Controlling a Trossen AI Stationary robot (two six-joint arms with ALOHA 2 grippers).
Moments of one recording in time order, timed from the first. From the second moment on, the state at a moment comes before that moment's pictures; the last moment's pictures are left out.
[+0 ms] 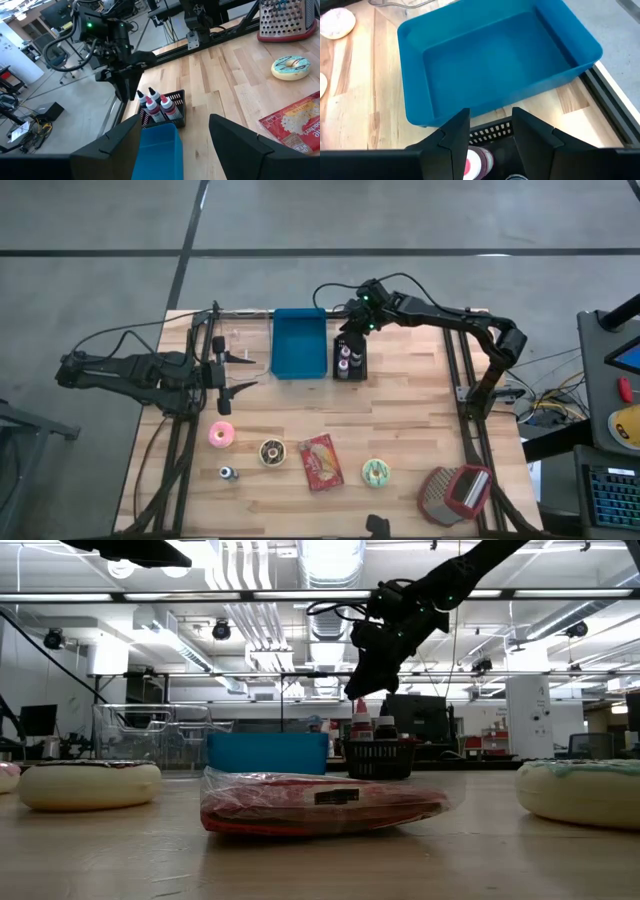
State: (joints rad) left arm -0.14 0.63 0.72 -0.41 -0.36 0.34; right arm -0.59 1.74 1.28 -0.35 -0.37 -0.08
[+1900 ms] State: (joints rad) left arm -0.14 0.65 0.71 -0.46 -0.35 0.14; right arm -0.25 1.32 1.33 -0.43 -0.40 -0.09
